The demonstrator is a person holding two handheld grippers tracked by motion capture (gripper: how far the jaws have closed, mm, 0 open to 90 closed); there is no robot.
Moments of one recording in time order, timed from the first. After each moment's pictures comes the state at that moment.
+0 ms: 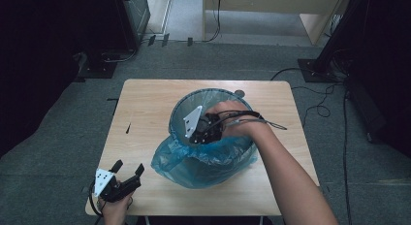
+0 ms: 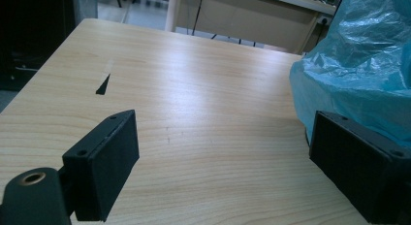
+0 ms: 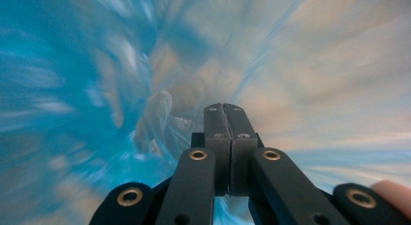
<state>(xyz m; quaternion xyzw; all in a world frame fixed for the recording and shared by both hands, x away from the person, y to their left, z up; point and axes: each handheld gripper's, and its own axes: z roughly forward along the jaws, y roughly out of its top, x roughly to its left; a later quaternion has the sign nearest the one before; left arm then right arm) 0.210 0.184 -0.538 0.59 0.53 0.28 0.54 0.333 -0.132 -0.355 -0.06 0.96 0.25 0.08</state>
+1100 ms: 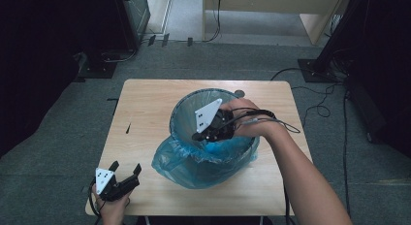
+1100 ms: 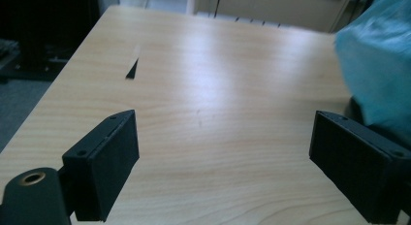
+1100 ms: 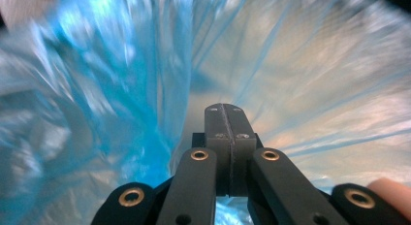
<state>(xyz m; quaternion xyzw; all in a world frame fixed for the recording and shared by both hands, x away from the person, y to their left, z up) 0.216 0.191 -0.547 0.61 0.55 0.30 0.48 0.318 -0.157 -0.327 -0.04 0.94 0.33 0.08</state>
